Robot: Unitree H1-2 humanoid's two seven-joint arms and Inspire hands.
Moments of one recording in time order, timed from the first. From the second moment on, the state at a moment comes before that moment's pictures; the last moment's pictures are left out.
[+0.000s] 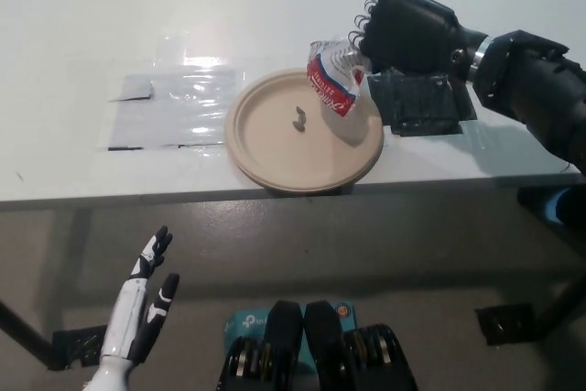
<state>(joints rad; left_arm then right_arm) -0.02 0.15 -0.04 0.17 0.29 -0.35 0.09 -1.30 -0.34 1.15 1.24 -1.38 -0.20 -0.83</state>
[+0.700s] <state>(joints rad) -0.02 0.15 -0.05 0.17 0.29 -0.35 0.09 -1.28 -0.32 1.15 1.30 -1.37 -0.20 -0.85</state>
